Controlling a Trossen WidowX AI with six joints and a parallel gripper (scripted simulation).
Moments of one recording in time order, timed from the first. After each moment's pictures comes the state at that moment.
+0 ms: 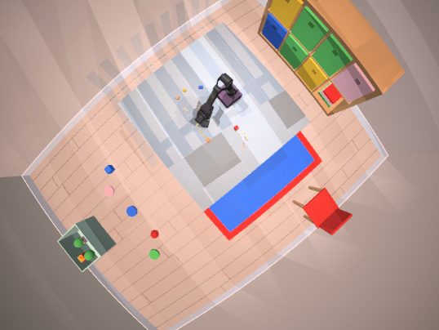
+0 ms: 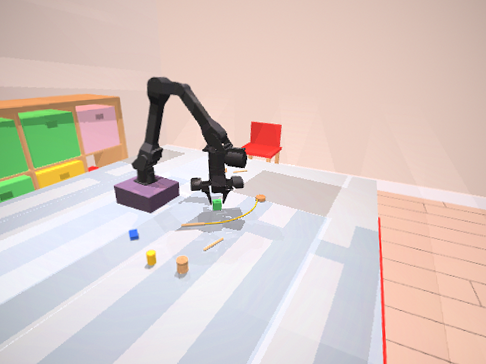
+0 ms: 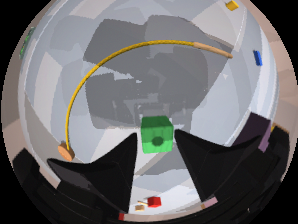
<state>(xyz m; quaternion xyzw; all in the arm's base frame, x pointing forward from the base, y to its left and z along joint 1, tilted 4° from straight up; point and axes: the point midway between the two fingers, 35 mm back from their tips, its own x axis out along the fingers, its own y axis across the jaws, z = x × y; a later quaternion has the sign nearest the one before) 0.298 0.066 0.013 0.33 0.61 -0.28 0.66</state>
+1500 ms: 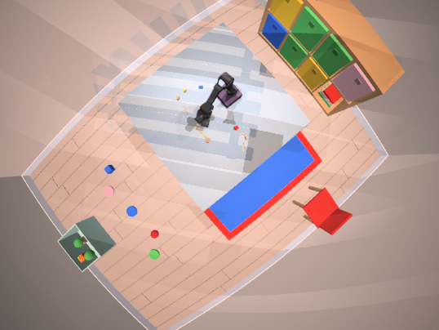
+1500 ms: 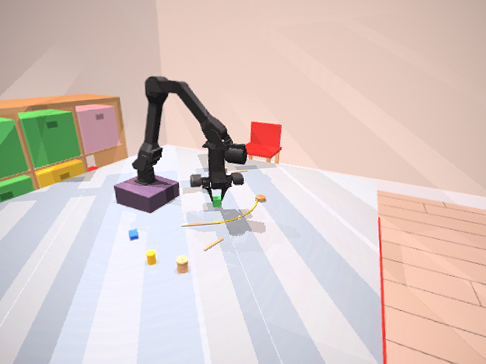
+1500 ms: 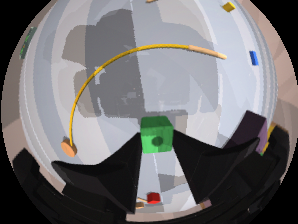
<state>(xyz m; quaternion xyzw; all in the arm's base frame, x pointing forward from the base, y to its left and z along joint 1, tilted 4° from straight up) 0.296 0.065 0.026 0.33 0.62 -0.28 0.66</state>
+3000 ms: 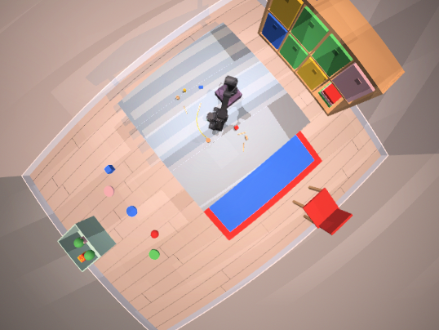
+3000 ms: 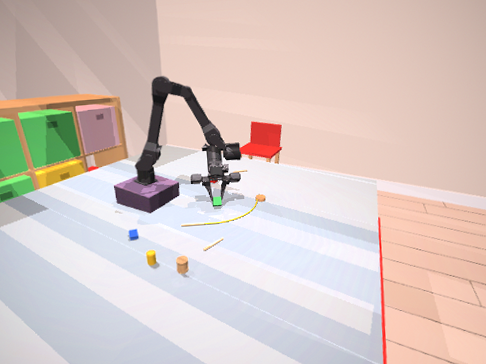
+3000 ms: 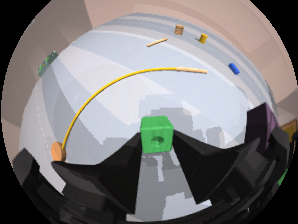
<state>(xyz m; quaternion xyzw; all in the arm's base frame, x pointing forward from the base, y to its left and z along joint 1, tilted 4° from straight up) 0.274 0.096 0.011 0.23 0.39 -0.36 0.82</state>
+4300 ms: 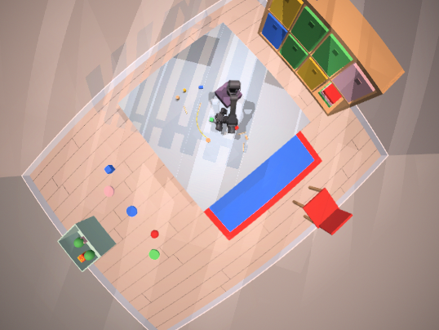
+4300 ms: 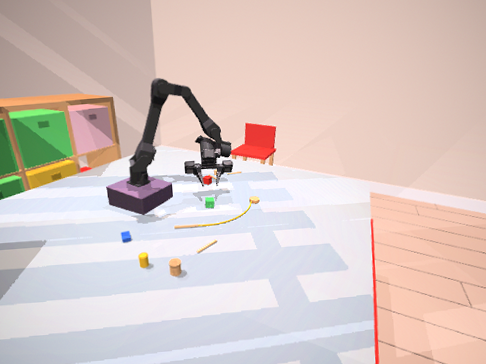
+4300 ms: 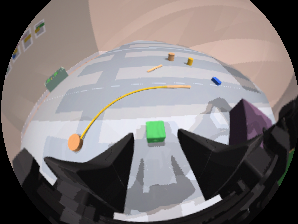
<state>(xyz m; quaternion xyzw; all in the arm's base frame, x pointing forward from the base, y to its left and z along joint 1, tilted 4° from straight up) 0.241 0.132 0.051 0.18 0.28 -0.39 0.86</state>
